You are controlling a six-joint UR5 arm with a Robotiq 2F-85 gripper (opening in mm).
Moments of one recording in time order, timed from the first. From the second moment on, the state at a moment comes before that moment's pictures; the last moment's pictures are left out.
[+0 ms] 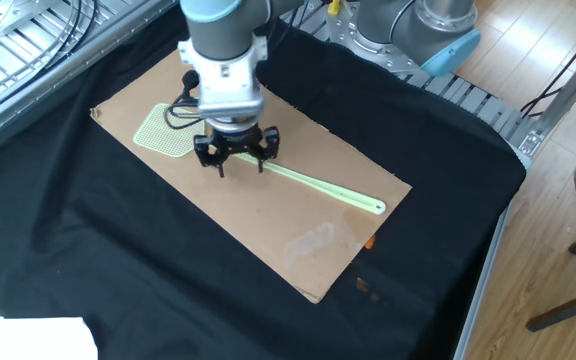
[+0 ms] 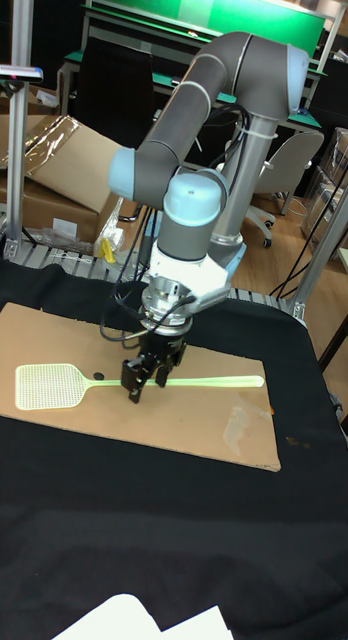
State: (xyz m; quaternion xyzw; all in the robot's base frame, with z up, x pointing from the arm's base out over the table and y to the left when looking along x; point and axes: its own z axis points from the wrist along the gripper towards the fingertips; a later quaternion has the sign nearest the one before) arm 0.473 0.013 0.018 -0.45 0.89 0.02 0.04
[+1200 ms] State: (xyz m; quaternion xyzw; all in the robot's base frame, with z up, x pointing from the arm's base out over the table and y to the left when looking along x) arm 0.463 0.017 0.018 -0.61 0.79 0.01 0.04
